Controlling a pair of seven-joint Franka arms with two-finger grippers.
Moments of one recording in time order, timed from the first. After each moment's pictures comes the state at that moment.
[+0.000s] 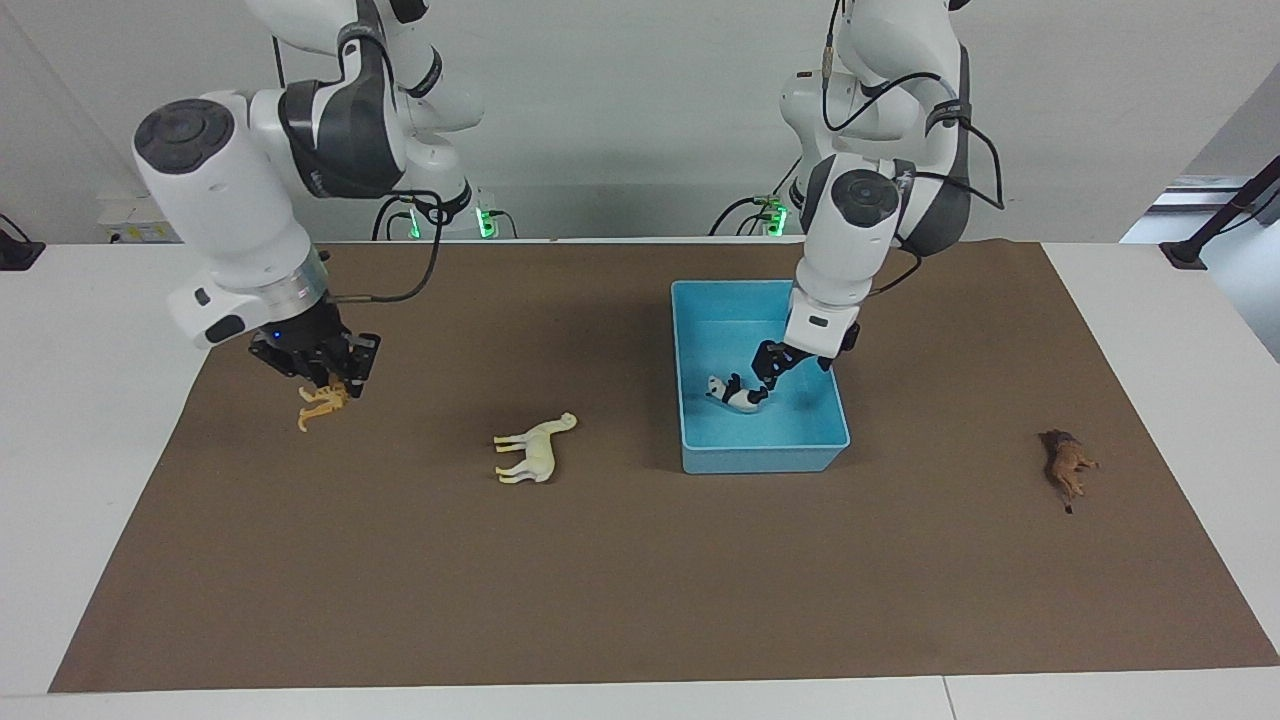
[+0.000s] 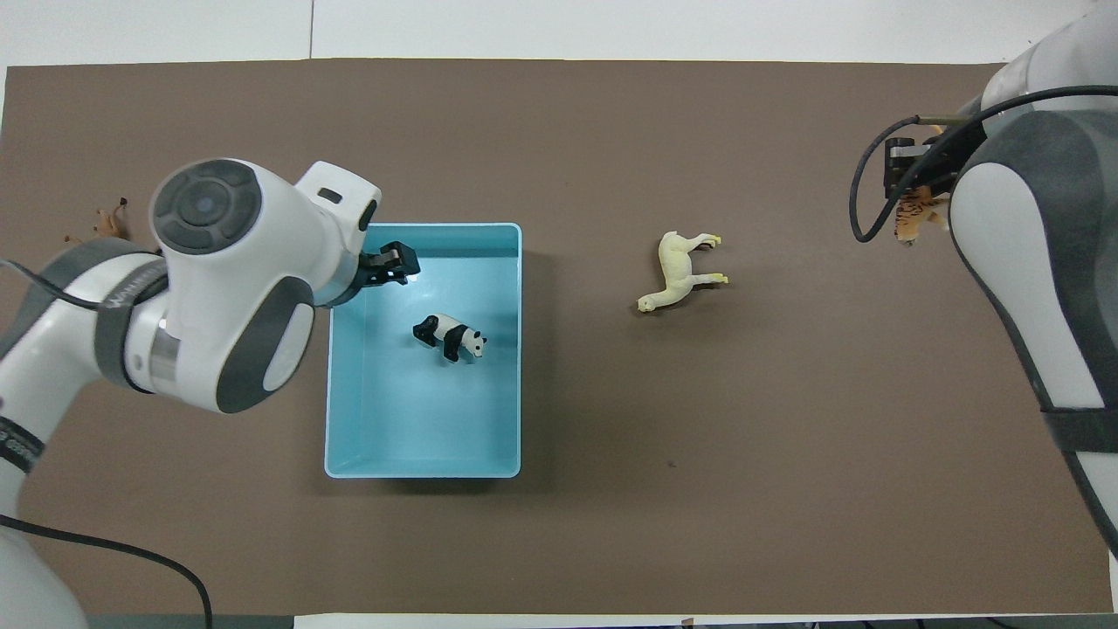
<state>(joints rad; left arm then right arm) -0.28 0.13 -0.07 -1.88 0.03 2.03 -0.55 0.15 0.26 -0.03 -1.37 0.01 1.65 0.23</state>
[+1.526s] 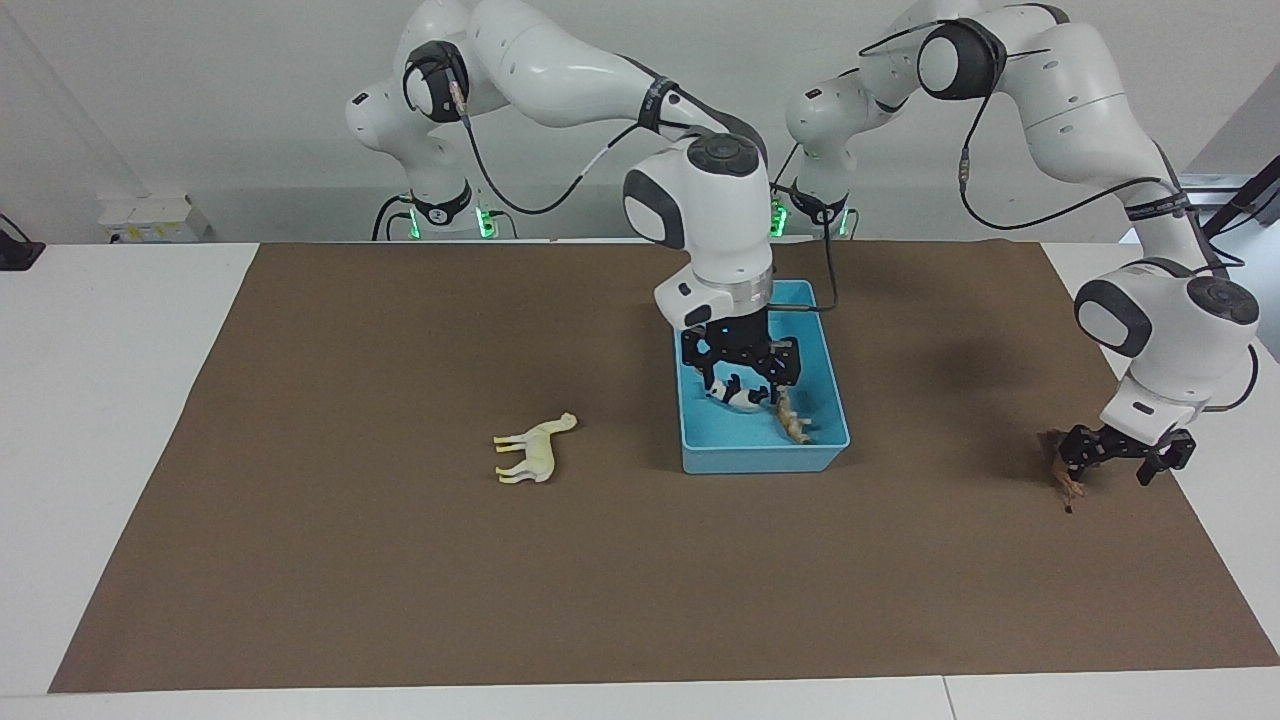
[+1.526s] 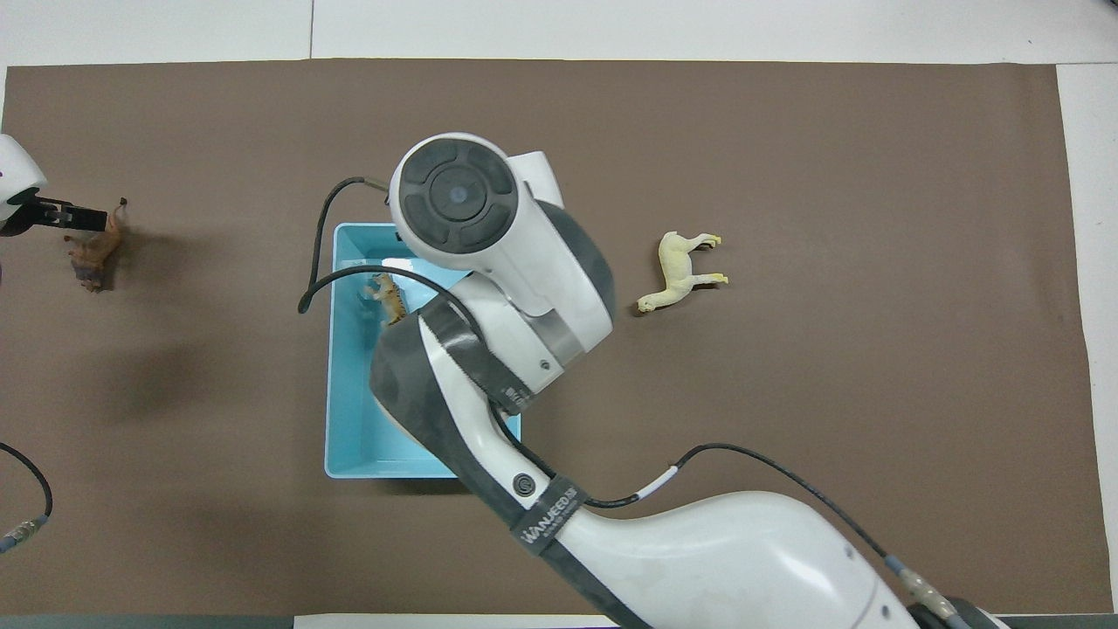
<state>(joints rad) 0.34 0.56 -0.06 -1.64 0.11 2.45 0.50 0.73 0.68 -0.15 -0.98 0.09 1.90 1.11</state>
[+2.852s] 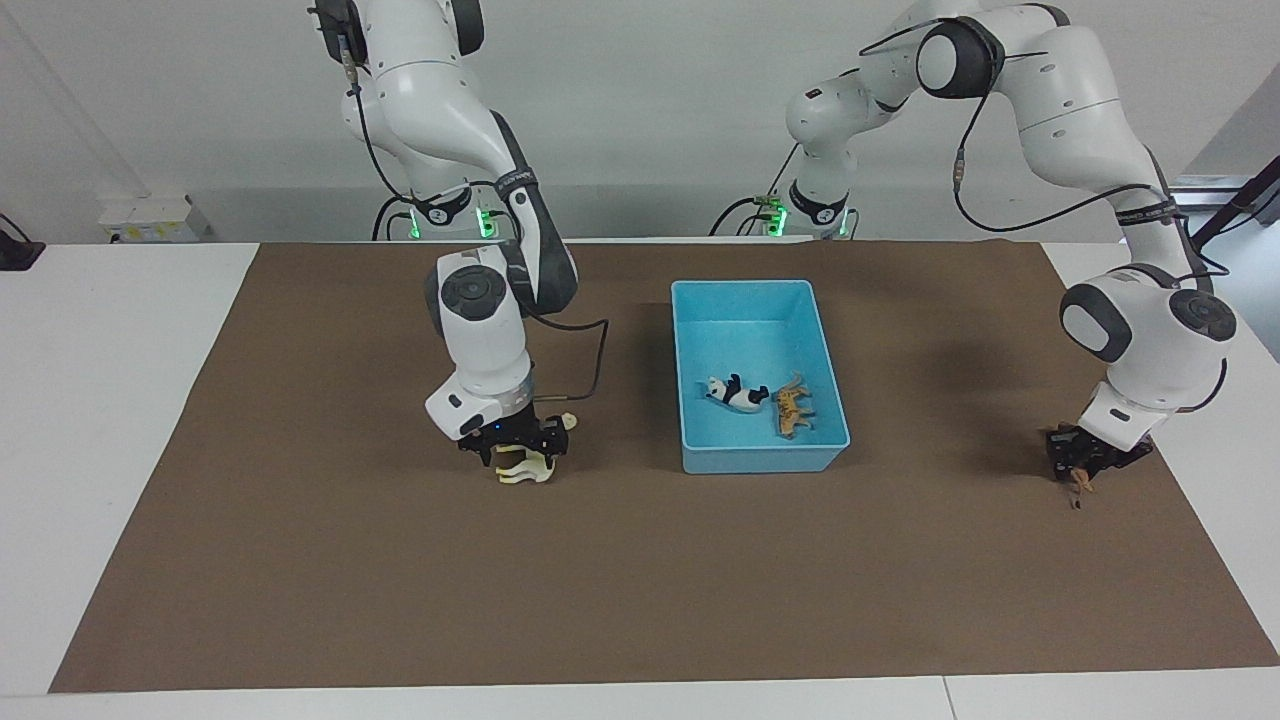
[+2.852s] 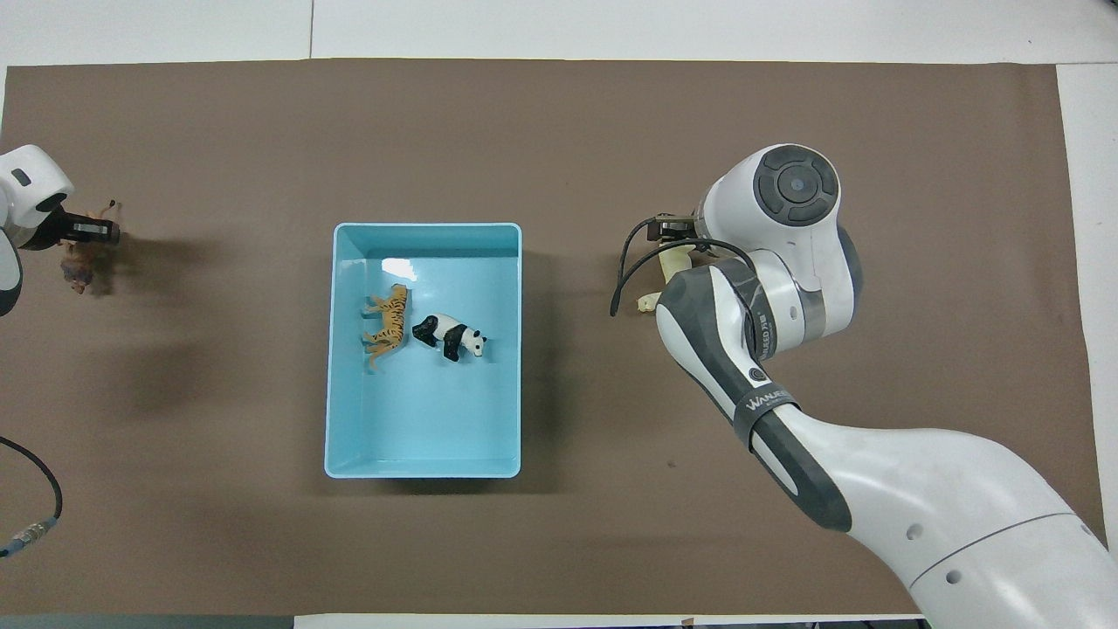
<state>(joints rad) 0.32 0.54 -0.08 -1.65 0.11 2.34 0.34 0.47 0.45 -0.16 -1.78 0.05 2.35 0.39</state>
